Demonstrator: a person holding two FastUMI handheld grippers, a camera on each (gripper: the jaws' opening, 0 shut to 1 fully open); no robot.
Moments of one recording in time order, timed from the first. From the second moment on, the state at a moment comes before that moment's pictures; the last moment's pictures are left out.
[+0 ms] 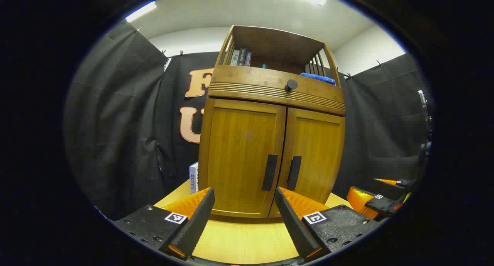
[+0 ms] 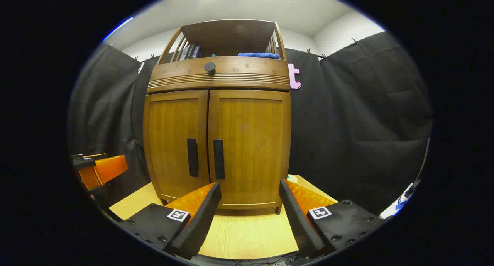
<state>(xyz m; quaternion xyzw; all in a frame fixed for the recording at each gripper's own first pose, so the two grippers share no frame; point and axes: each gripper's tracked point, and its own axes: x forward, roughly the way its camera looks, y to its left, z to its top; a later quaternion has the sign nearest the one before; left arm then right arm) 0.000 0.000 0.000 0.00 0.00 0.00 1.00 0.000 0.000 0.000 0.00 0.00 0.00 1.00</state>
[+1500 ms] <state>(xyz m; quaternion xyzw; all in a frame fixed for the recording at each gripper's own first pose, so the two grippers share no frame) -0.002 0.002 0.000 0.00 0.00 0.00 1.00 0.003 0.003 -0.008 0.00 0.02 0.00 1.00</state>
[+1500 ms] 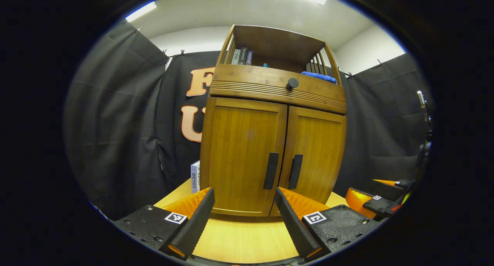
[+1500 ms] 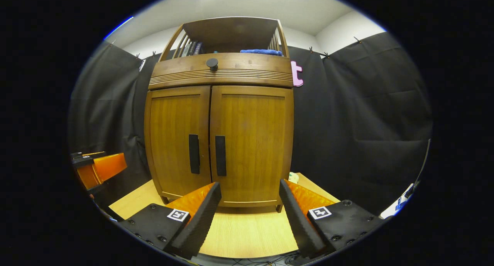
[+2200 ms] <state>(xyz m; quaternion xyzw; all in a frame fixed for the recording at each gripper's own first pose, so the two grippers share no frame) -0.011 0.005 -0.004 0.01 0.01 0.01 1.00 0.060 0.029 -0.013 -0.01 0.02 0.03 1.00</state>
